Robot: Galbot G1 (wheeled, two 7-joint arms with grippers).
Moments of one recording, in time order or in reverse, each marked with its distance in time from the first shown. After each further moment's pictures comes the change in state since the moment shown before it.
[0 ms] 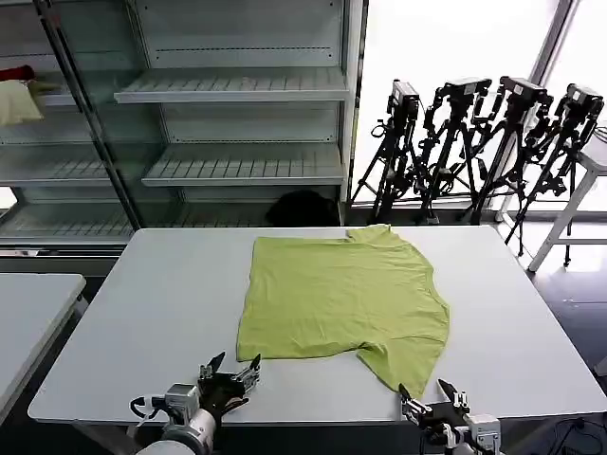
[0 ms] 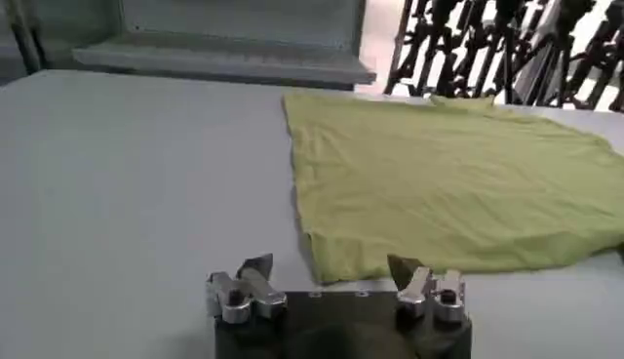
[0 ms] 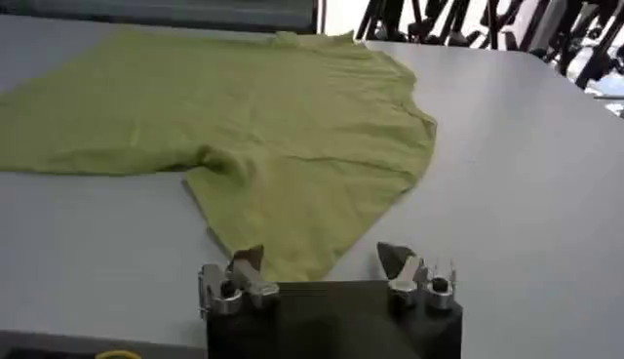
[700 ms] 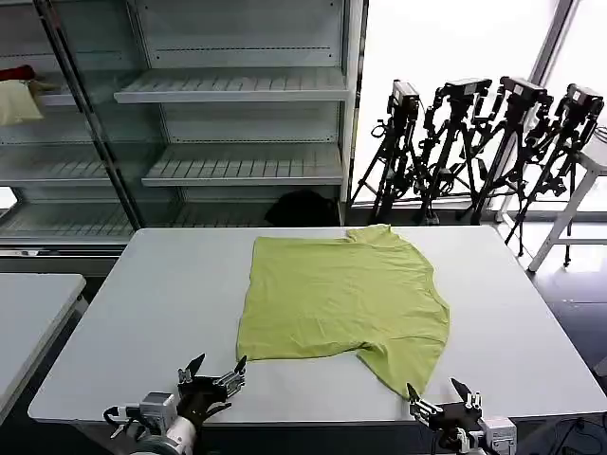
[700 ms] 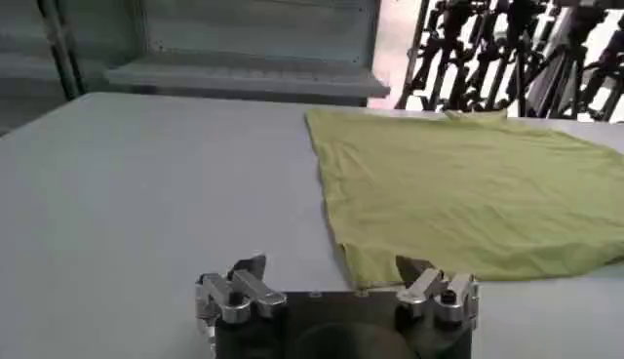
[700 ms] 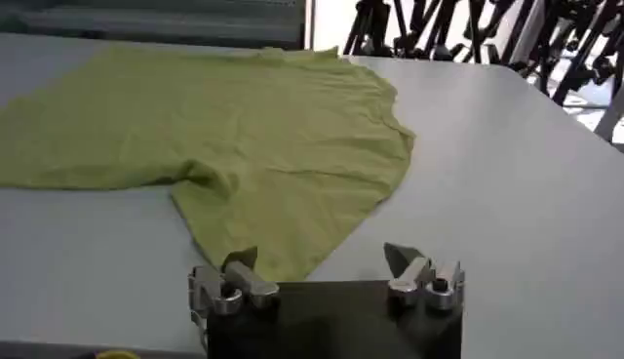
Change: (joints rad) left arm 0.060 0.027 -0.063 -0.060 -0.014 -0.010 -0.004; right arm -0.061 -0.030 0.070 0.034 0.032 0.023 0.002
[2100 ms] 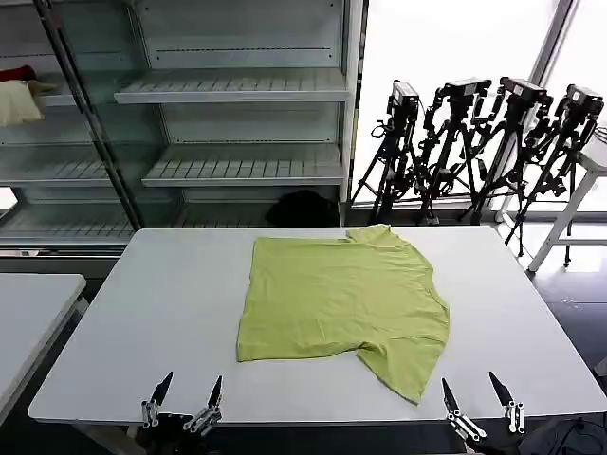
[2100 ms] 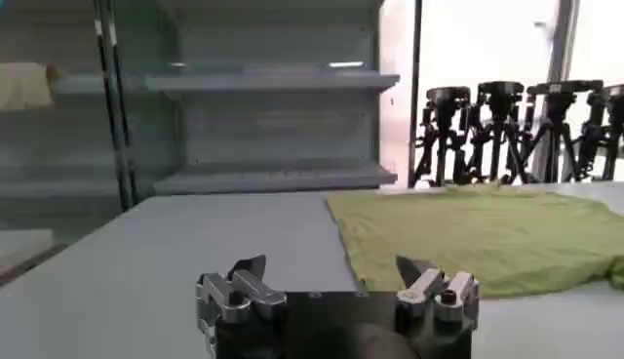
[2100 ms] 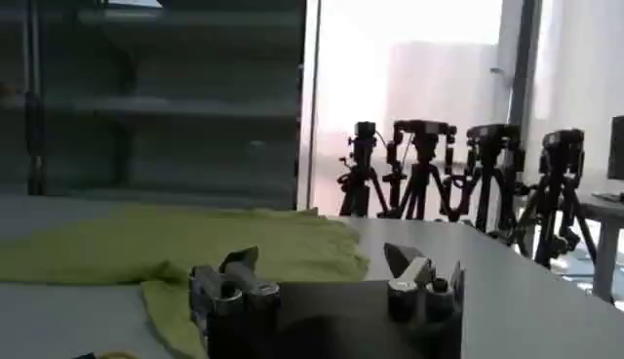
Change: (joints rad) left arm 0.402 -0.003 -0.109 -0.121 0.255 -0.494 0.094; right arm -0.293 -0.038 0.119 -0.191 -0.278 0.872 -0.169
